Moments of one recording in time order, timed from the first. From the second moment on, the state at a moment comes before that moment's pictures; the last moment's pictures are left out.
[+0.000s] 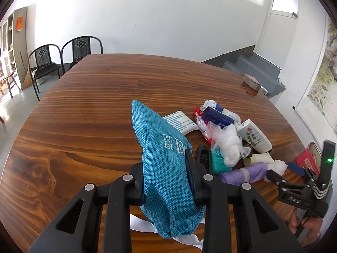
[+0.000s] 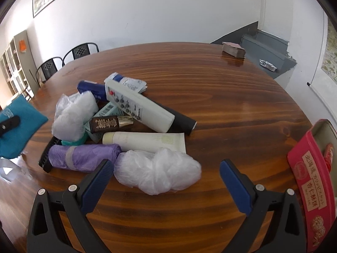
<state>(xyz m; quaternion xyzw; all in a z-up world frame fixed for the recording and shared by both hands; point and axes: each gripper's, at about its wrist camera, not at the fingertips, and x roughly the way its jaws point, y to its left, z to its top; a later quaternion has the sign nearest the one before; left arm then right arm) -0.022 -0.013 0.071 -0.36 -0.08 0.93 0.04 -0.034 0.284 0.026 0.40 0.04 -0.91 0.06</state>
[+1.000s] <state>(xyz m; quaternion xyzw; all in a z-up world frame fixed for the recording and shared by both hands) 0.009 0.018 0.080 -0.34 -0.10 0.93 0.08 -0.008 0.306 0.056 0.34 -0.04 -0.94 0.05</state>
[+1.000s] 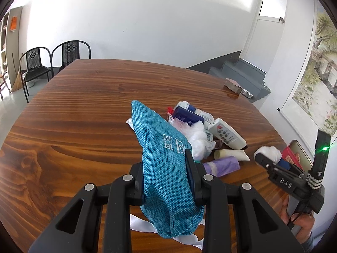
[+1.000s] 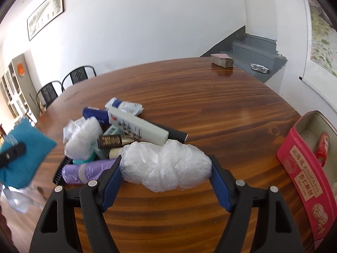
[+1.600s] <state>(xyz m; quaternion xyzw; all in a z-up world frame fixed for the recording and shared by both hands) 0.022 0.100 0.086 -0.34 -0.07 0.93 0.12 0.048 0.374 0.094 0.24 -0.08 -0.97 -0.02</state>
